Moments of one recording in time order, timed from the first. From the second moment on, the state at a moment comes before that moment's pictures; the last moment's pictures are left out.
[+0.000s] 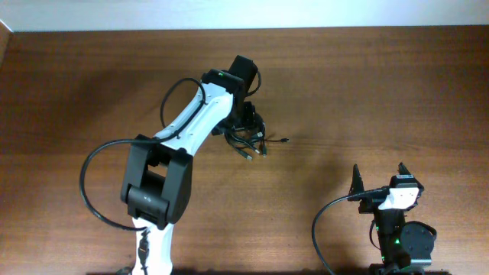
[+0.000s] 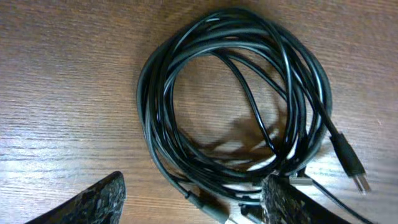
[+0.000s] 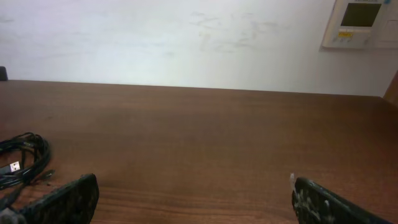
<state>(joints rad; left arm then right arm) -0.43 2.13 1.71 -1.03 -0.01 -0.55 -0.03 0.01 0.01 -0.07 -0.04 -0.03</state>
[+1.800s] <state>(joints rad) -0.42 2.16 1.80 -1.03 0.12 -0.55 -0.03 0.01 0.01 -0.07 -0.04 -0.03</state>
